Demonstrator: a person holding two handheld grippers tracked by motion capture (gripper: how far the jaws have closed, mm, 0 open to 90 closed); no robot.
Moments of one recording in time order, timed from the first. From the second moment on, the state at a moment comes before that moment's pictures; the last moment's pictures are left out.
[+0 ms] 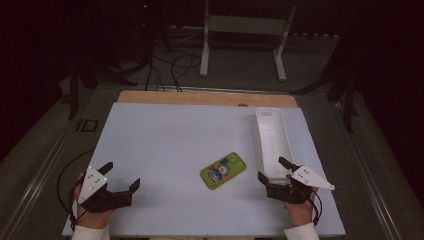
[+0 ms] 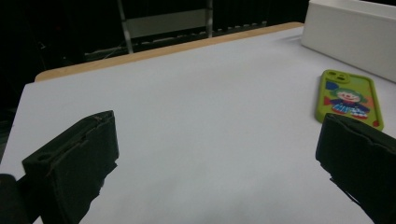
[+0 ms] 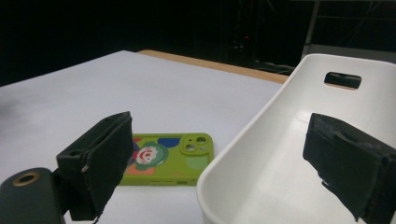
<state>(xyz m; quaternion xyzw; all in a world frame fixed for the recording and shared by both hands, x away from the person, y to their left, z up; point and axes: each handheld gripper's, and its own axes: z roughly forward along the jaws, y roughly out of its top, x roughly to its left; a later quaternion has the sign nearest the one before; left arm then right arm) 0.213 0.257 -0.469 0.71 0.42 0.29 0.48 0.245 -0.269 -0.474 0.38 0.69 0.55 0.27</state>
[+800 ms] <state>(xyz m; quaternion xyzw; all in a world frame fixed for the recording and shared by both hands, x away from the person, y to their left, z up) 0.218 0.244 -0.469 0.73 0.41 0.27 0.47 0.243 -0.267 -0.479 0.38 0.70 0.54 0.27</state>
